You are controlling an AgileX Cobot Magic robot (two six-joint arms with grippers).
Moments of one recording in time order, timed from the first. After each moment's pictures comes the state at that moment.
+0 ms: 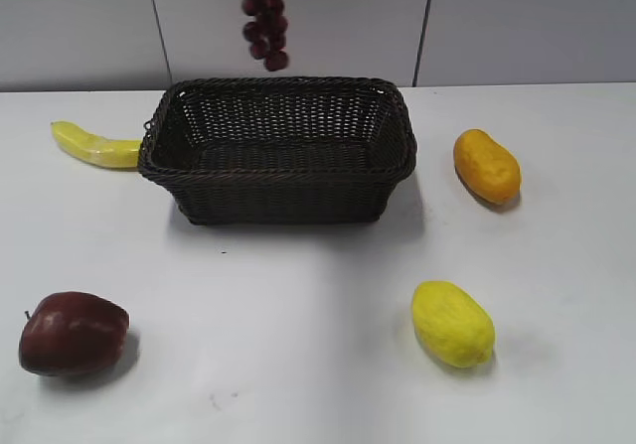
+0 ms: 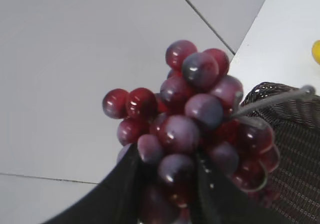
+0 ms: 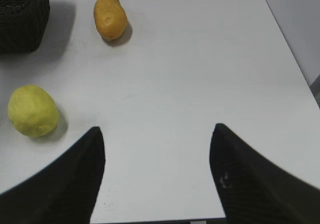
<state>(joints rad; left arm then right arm) -0.78 1.87 -2.23 0.33 1.11 0.53 0.08 -0.01 -0.50 -0.04 1.05 0.05</state>
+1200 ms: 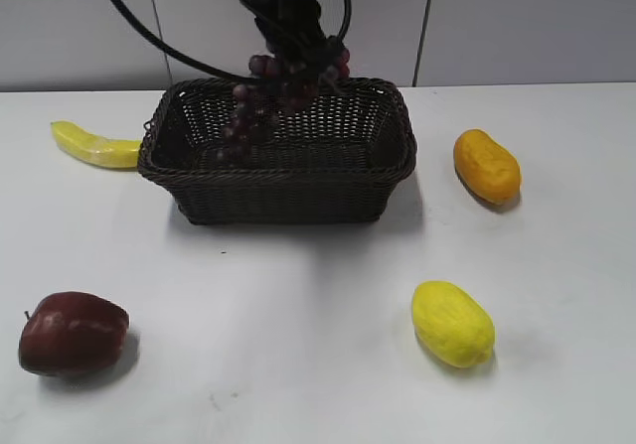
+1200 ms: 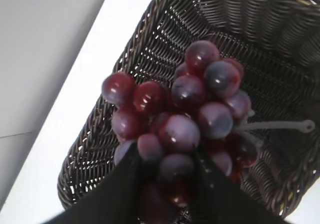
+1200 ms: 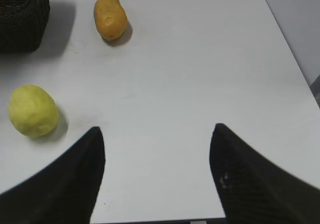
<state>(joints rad) -0.66 2.19 -2.22 0.14 1.21 0.53 0.08 -0.01 -0.50 -0.04 1.05 0.05</state>
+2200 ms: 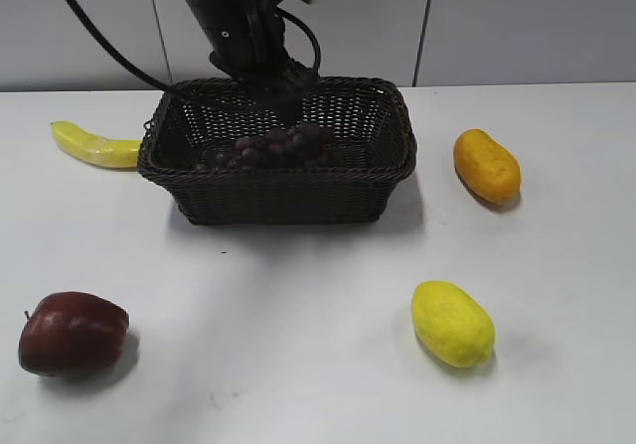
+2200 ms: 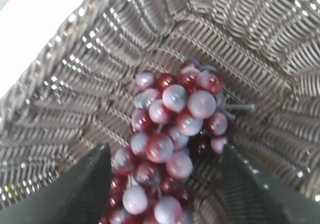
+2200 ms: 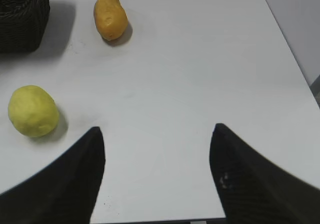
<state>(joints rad) -0.53 2.20 -2.00 -0.14 1.06 0.50 0.08 -0.01 -0.50 -0.04 1.05 0.05</state>
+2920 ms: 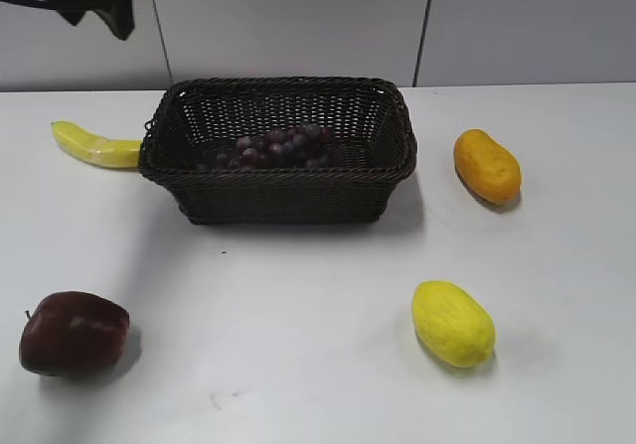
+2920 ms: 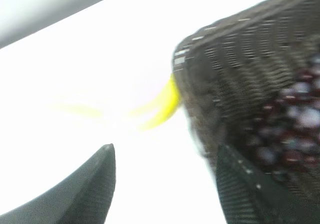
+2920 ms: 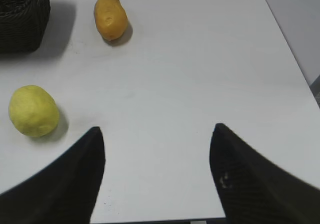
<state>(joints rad) -0.25 2.02 -2.00 0.03 1.22 0.20 0.08 -0.01 -0.50 -0.04 1.05 0.05</state>
